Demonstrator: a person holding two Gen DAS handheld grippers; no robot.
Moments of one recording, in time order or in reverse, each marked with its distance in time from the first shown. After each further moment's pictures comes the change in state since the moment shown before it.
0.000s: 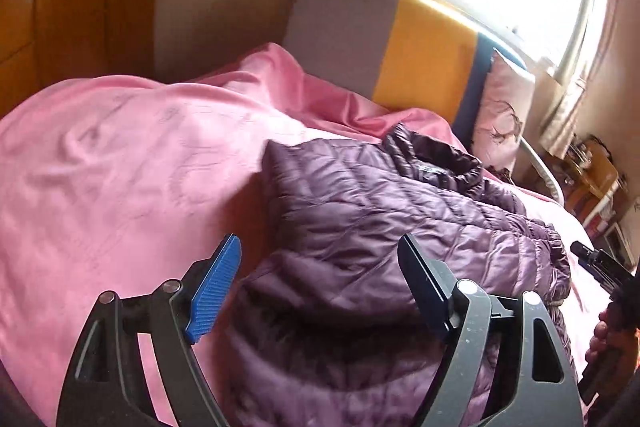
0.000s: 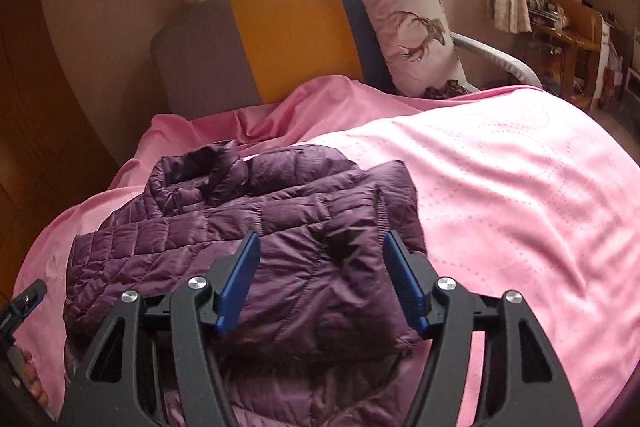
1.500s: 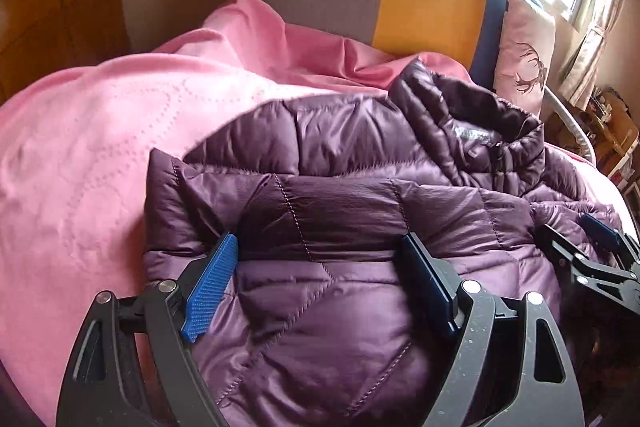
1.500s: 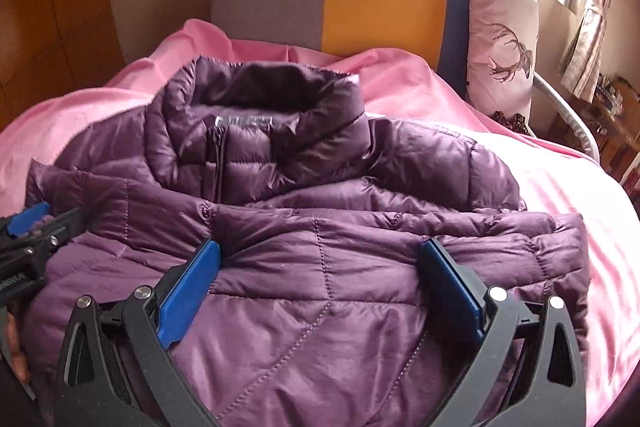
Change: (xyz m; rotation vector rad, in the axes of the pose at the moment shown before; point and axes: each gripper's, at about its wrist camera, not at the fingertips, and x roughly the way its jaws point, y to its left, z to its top) left arm 0.136 -0.029 0.016 0.091 0.155 0.052; right arm 0.156 0.130 -0.016 -0.334 0.122 -0.063
